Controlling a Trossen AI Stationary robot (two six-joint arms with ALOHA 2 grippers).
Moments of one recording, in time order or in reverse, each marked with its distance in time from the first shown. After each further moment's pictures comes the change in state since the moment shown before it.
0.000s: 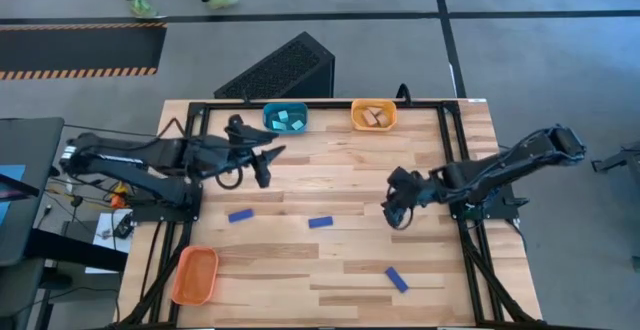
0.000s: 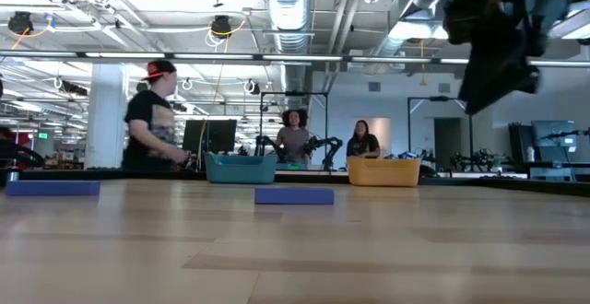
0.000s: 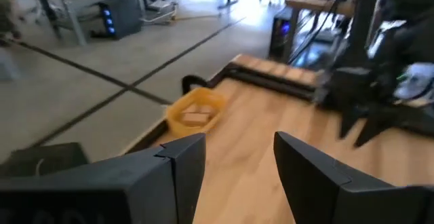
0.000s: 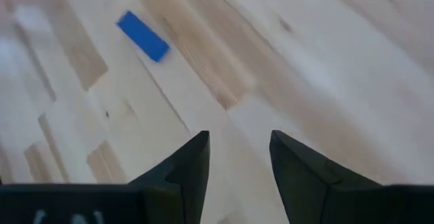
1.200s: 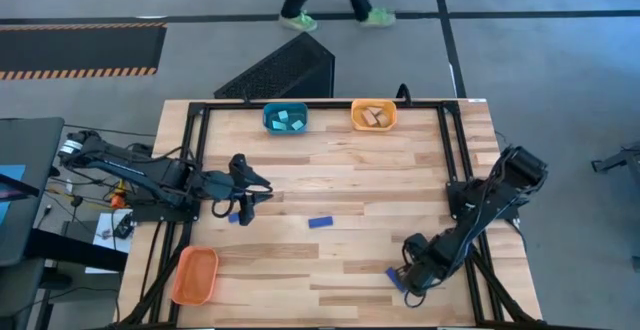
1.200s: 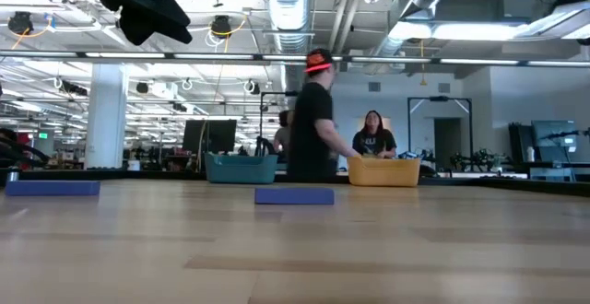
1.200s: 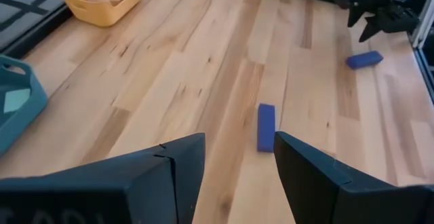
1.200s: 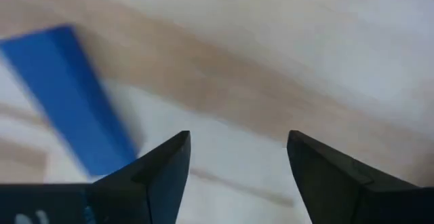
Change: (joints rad) left arm -0.158 -0.109 -0.322 -0.068 0.218 -0.179; right arm 0.533 0.538 0.198 -0.161 -0.383 1.006
